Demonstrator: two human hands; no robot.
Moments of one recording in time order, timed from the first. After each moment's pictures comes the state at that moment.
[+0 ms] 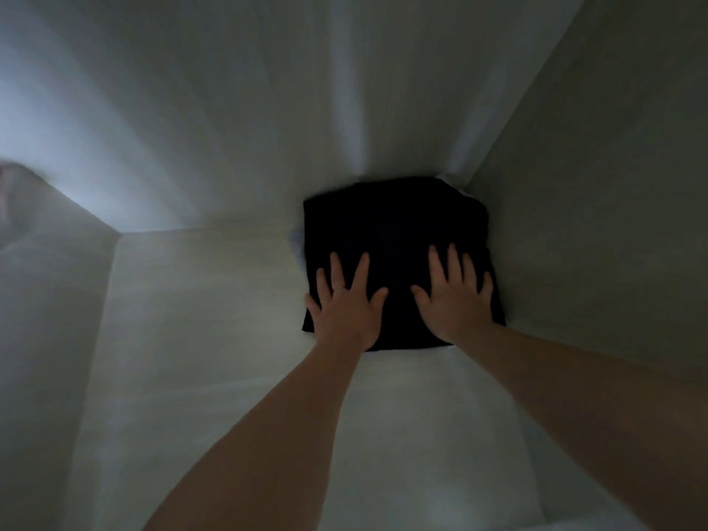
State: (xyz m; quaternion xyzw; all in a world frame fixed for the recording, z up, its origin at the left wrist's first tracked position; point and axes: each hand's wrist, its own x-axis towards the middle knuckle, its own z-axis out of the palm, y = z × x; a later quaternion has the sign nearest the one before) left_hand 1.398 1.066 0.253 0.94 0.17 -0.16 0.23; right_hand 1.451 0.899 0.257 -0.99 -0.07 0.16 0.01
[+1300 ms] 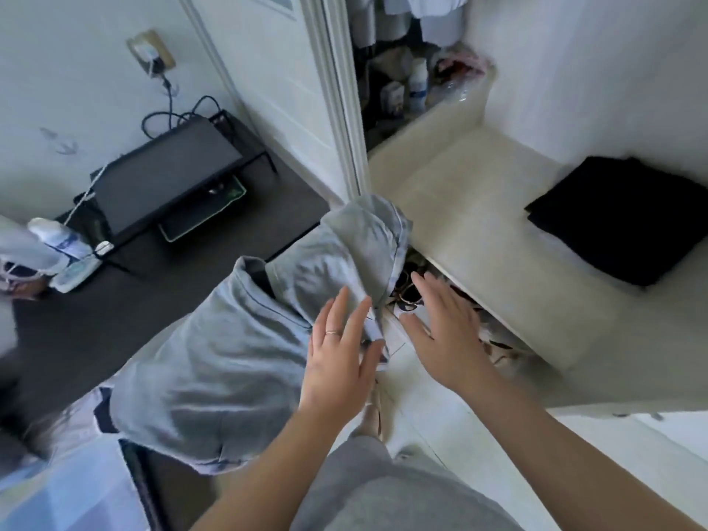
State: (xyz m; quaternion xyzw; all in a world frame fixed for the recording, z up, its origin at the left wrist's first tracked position) left_hand 0.813 0.813 0.492 0.82 0.52 0.13 0.22; right_hand 0.996 0.785 0.494 -0.75 -0.55 0.28 0.25
